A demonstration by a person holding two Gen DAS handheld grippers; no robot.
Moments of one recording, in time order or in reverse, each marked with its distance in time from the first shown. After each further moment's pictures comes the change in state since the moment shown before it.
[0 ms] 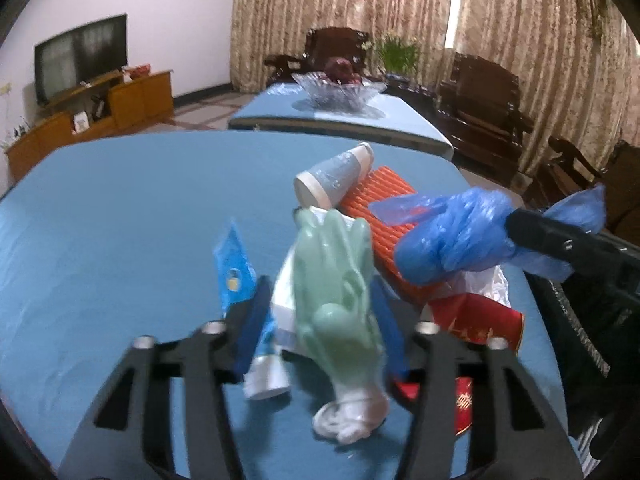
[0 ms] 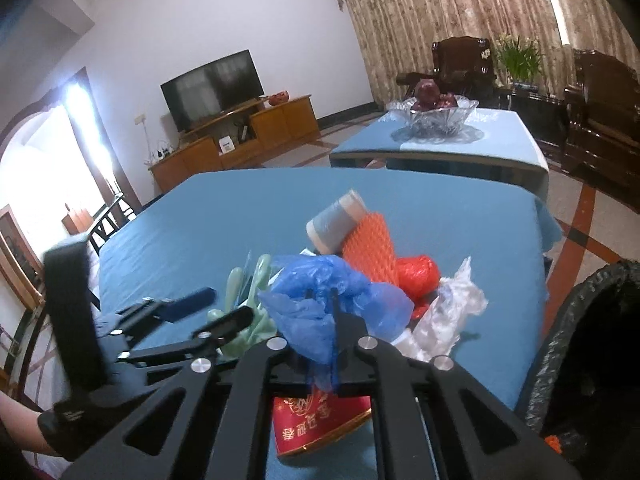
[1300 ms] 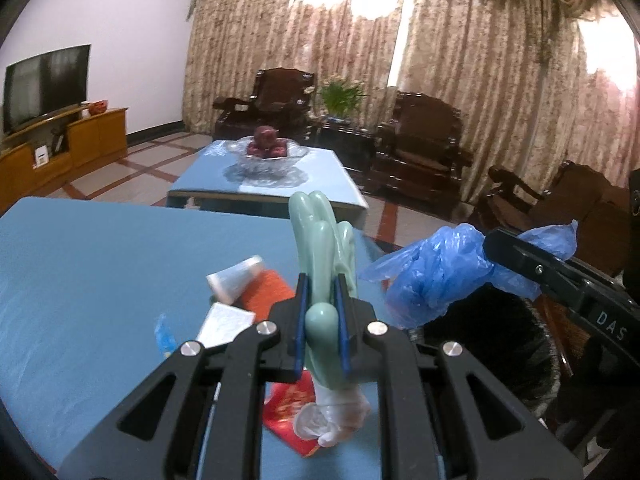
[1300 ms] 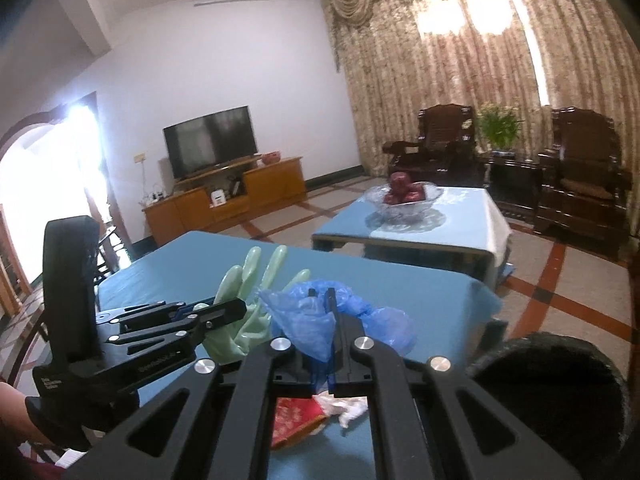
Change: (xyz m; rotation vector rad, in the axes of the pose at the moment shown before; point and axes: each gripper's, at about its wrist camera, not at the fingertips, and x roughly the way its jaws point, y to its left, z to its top) left arm -0.091 -0.086 0.076 0.053 -0.158 -0.189; right arm -0.144 -0.017 0.041 -0.034 -0.235 -0.092
